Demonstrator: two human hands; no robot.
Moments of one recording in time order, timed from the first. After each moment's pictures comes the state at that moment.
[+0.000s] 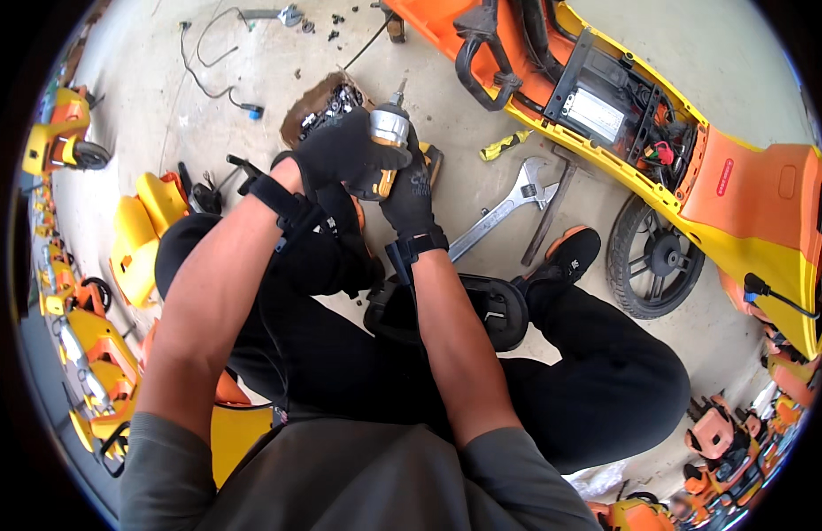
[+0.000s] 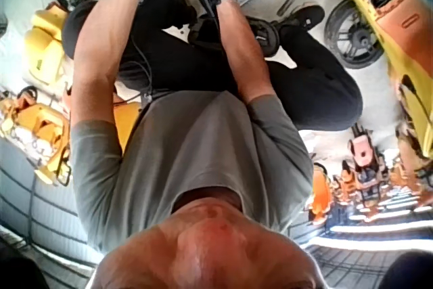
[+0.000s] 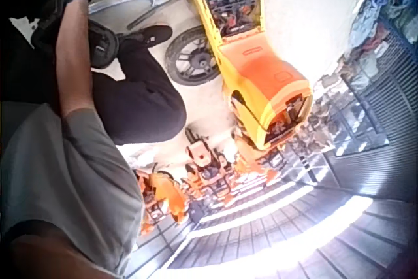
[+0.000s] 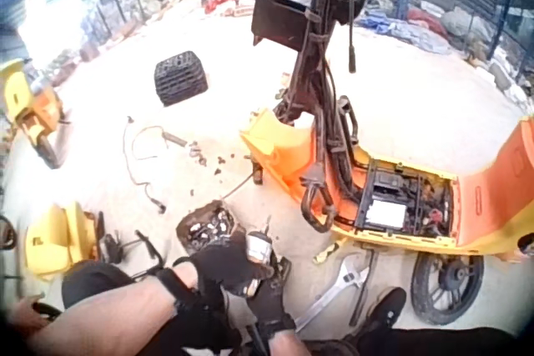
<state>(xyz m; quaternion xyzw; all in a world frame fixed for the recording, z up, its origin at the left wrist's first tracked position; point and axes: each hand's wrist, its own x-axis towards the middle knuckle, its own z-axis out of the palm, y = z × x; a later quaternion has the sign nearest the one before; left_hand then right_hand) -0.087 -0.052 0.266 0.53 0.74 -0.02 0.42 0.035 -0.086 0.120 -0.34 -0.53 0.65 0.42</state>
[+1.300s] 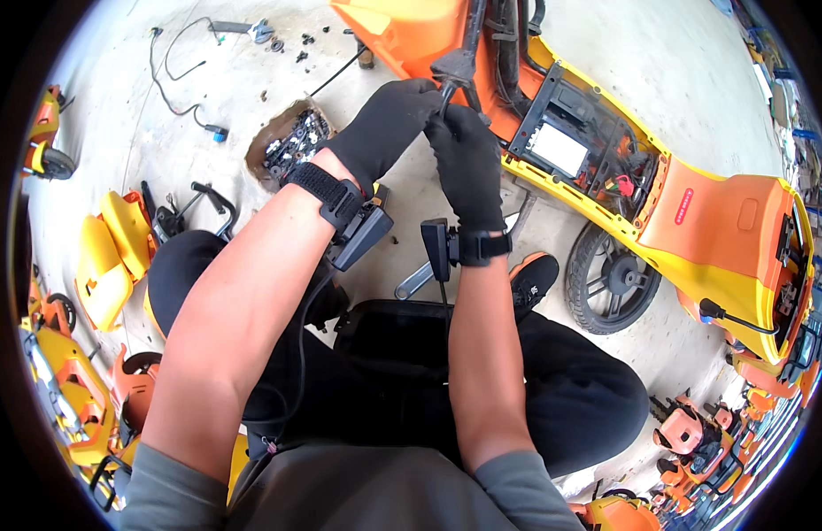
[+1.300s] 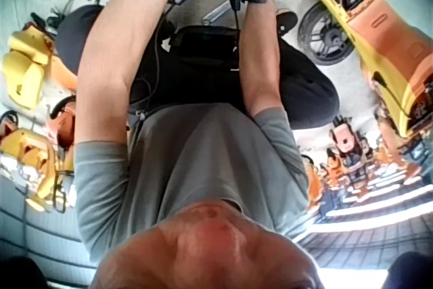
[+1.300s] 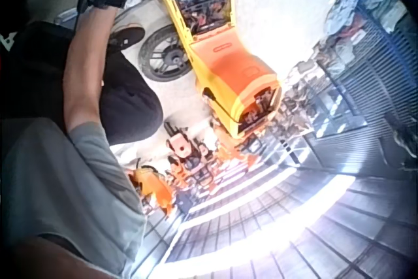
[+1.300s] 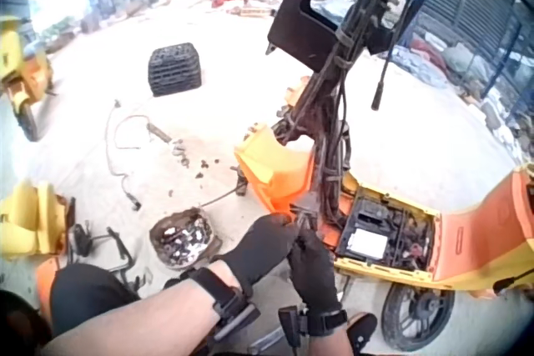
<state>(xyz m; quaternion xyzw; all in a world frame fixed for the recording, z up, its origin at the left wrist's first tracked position) -0.044 0.039 0.230 0.54 0.57 0.45 0.42 0.097 0.048 0.223 -0.47 -0.68 0.44 0.34</state>
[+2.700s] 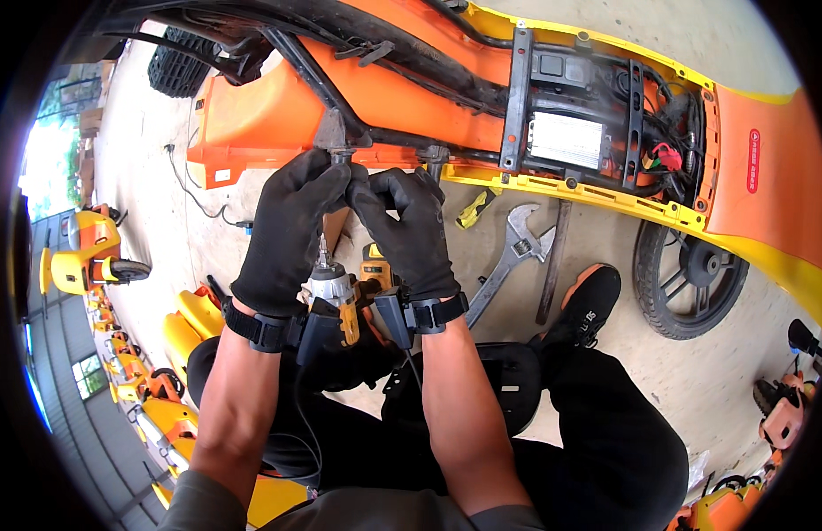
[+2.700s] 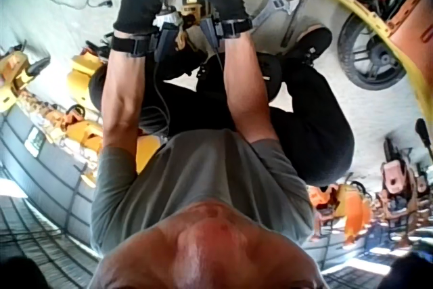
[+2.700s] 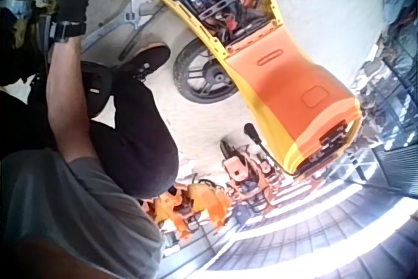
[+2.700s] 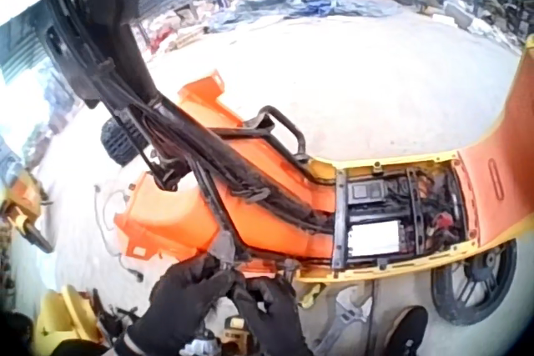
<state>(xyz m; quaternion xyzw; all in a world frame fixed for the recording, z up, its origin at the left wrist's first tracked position) -0.015 0.058 0.280 0.39 0.66 0.37 0.52 0.100 0.056 0.174 -0.43 -0.48 0.58 0.50</state>
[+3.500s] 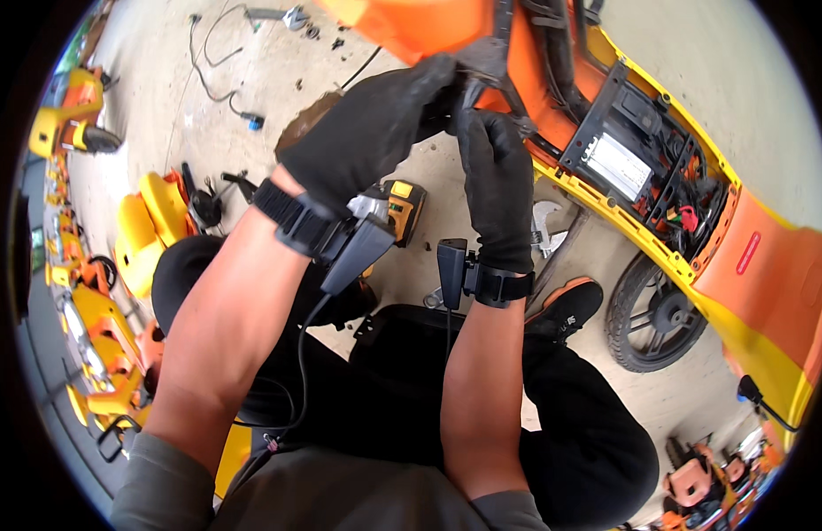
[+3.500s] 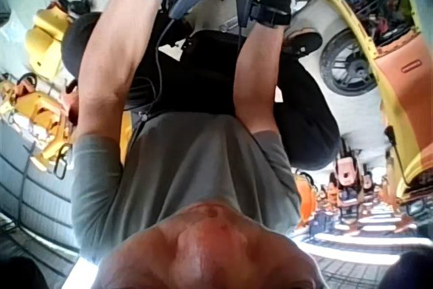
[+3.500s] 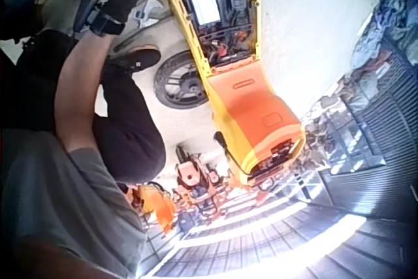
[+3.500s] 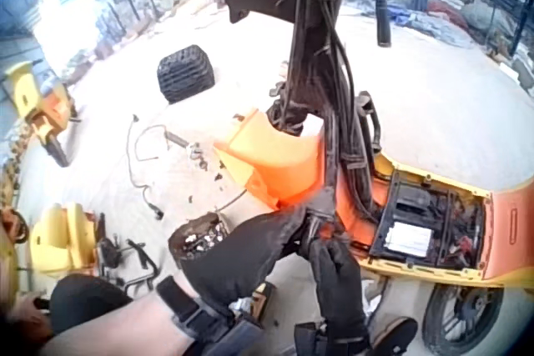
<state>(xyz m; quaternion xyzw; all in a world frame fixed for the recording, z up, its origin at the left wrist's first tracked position) -0.066 0.037 0.245 0.73 0.56 0.33 0.20 0.100 0.053 0.206 -0.42 -0.51 0.62 0.42</state>
